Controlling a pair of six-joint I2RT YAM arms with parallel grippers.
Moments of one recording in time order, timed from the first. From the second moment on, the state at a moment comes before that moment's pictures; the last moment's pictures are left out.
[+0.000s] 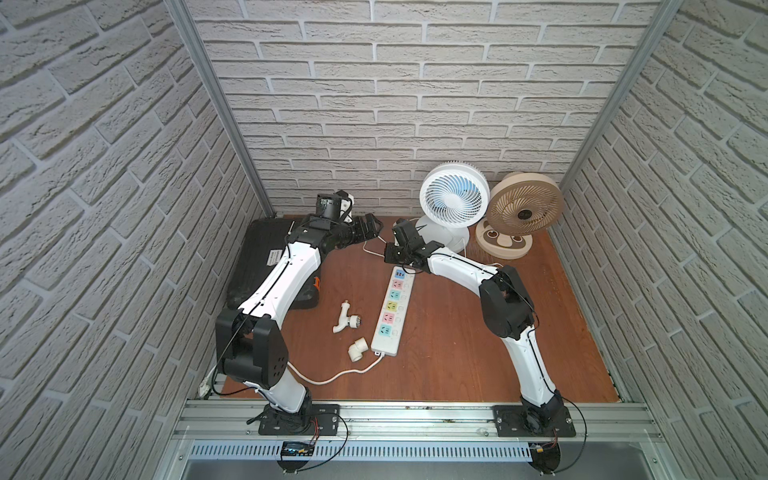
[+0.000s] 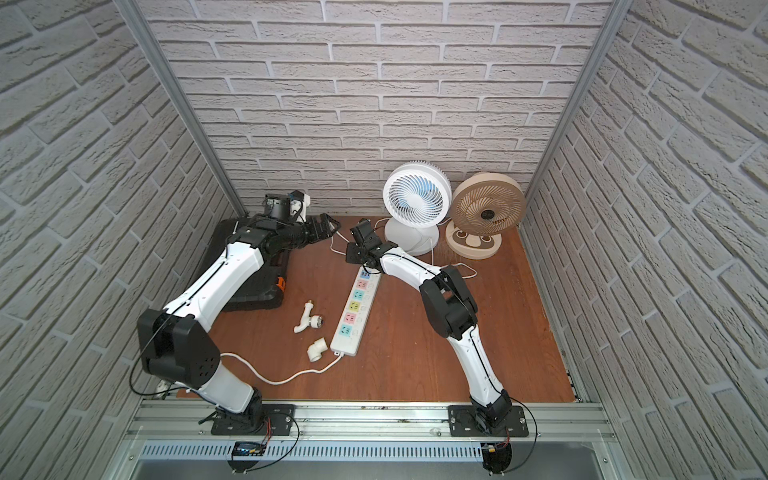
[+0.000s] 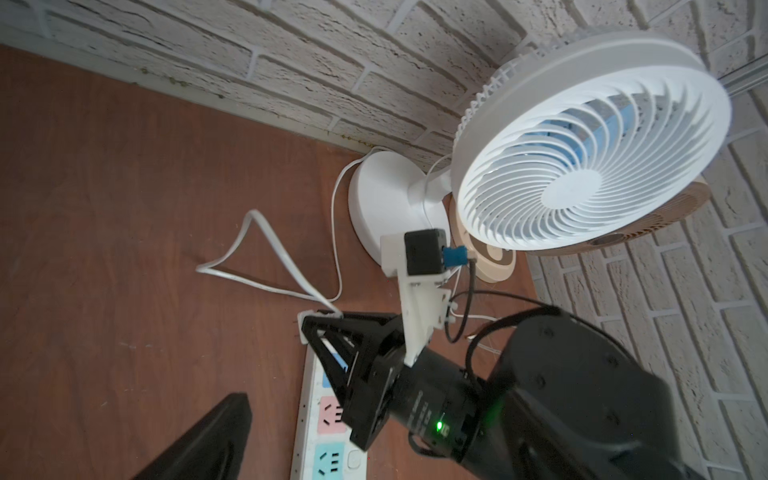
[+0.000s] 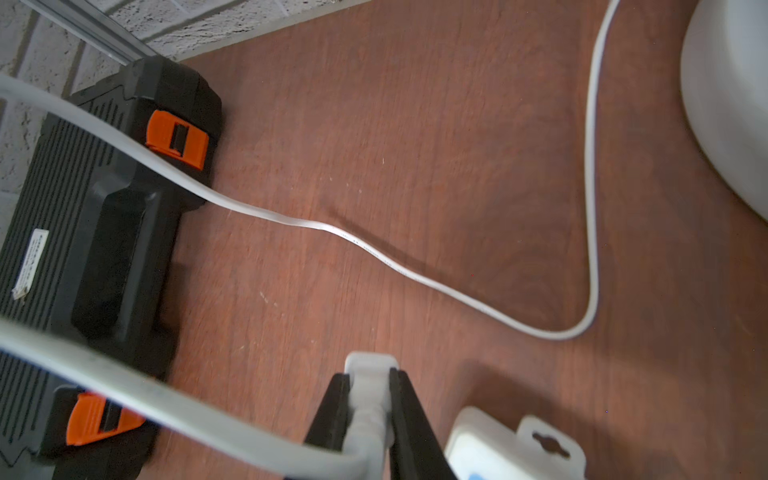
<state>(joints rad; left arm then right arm) -0.15 1.59 1.41 -0.47 0.36 -0.51 0.59 2.33 1.93 -0.36 -0.01 0.64</state>
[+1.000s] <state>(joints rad) -0.13 1.35 0.98 -0.17 0.05 -0.44 0.49 2.69 2.43 -0.55 -0.09 0.57</state>
